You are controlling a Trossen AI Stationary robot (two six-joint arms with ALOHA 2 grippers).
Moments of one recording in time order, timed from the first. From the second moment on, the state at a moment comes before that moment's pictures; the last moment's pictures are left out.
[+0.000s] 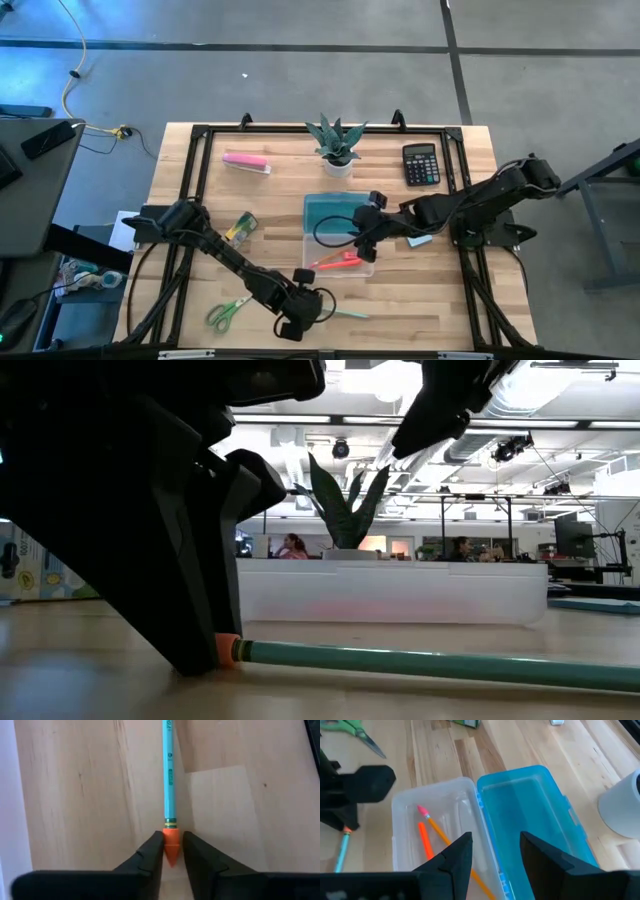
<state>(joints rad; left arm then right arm) -0.47 2.12 1.39 -0.43 -0.18 -0.36 0.28 1.45 1.05 -0.46 0.36 0.37</state>
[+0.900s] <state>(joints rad) -0.44 2.12 1.48 -0.44 -0.31 -0.47 0.30 1.19 1.05 -0.81 0.44 0.45</state>
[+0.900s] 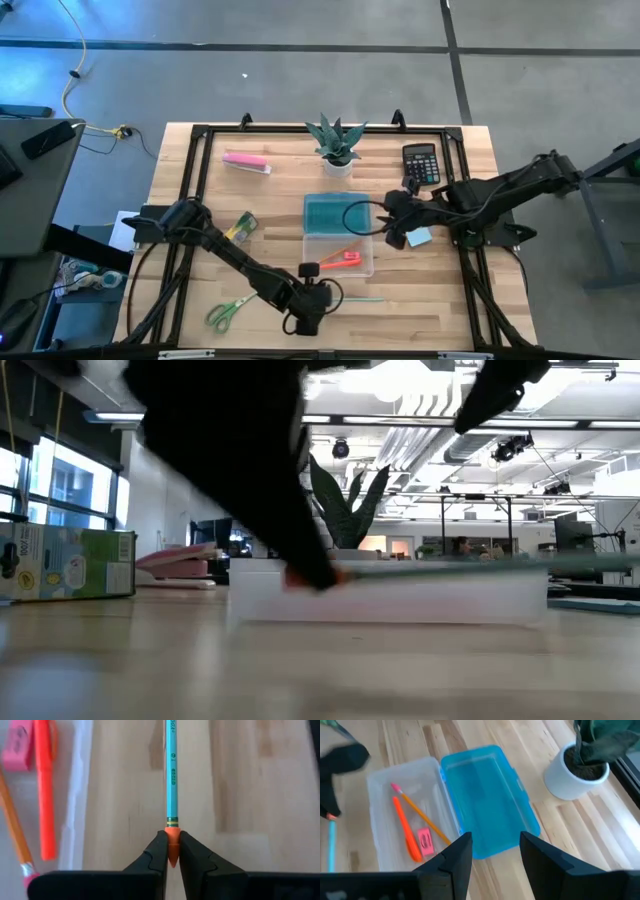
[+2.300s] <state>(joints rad) -0.30 2.11 1.66 -0.98 -0.32 -0.79 0.30 1.19 1.05 -0.95 0.44 0.47</state>
